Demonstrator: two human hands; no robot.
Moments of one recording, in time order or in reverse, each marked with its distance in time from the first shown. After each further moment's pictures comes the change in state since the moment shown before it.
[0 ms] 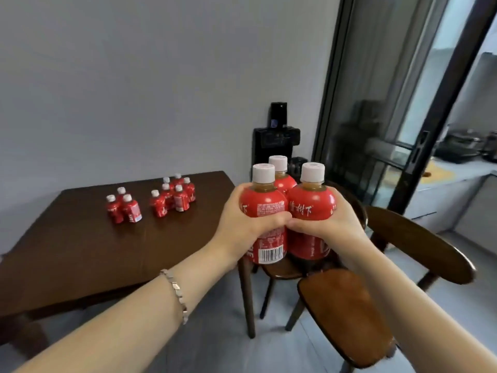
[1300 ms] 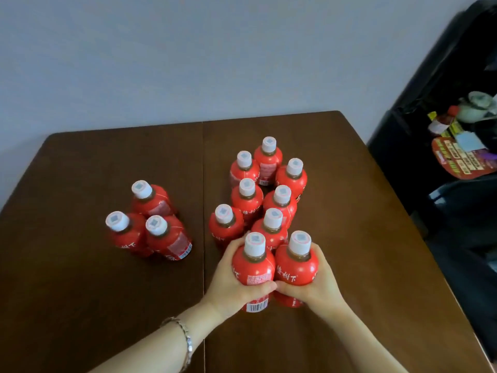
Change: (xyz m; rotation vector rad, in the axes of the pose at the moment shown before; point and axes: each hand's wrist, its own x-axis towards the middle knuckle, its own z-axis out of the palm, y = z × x) left_hand 0.345 -0.432 -0.466 0.062 0.173 -0.505; right_hand 0.437 0.368 0.489 0.125 -0.355 0.437
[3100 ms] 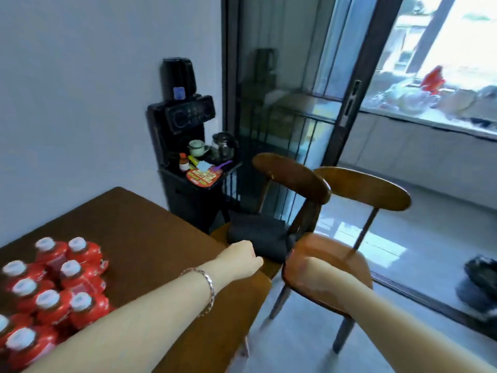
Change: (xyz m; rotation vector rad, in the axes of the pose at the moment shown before) left_hand -0.126 0.177 0.272 1.114 -0.833 0.277; right_hand -0.290 -0.072 -0.201 -0.761 0.454 0.755
